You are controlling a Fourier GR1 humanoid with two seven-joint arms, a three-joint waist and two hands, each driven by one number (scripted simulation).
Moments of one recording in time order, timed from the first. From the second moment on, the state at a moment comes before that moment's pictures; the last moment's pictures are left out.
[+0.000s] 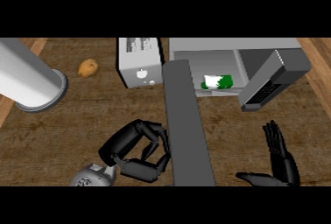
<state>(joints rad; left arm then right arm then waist) -0.16 0.00 -0.32 -1.59 -0.09 -0.39 -0.07 0.00 -0.10 -0.23 -0.98 0.08 0.17 -0.88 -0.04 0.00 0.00</state>
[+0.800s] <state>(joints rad) -0.41 0.01 -0.69 -0.97 0.01 0.13 -0.48 0.30 -0.18 -0.16 -1.50 -0.05 0.35 -0.77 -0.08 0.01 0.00</state>
